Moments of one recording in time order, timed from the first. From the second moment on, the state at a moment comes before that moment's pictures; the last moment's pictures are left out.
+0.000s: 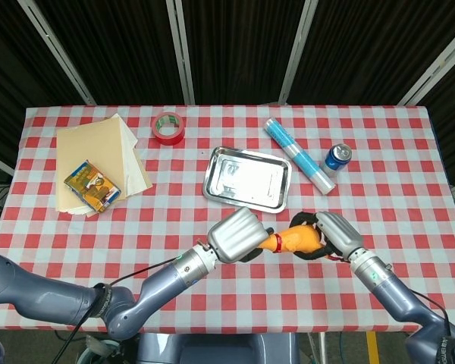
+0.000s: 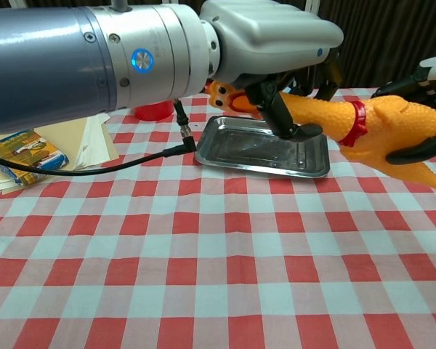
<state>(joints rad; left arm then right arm) -1.23 -1.52 -0.21 -1.87 0.97 1.00 0.85 0.58 -1.05 0.13 -1.83 -1.35 0.88 0.40</state>
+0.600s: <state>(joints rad) -1.23 -1.52 -0.19 -1.84 1.00 1.01 0.84 0.58 -1.07 0.14 -1.82 -1.29 0.90 0.34</state>
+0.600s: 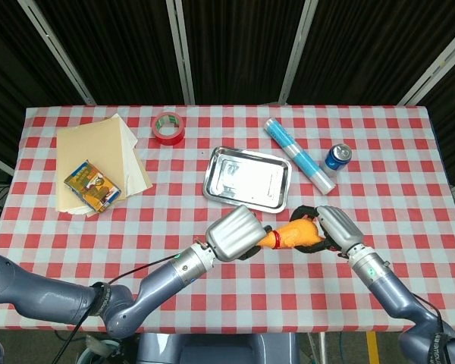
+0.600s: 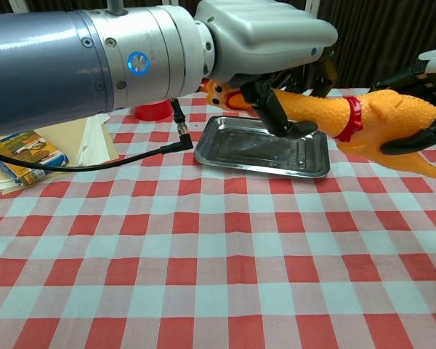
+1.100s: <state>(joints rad) -1.23 -1.56 -0.19 -1.76 1.04 1.04 0.85 0.59 -1.01 0.11 -1.83 -1.38 0.83 0.43</state>
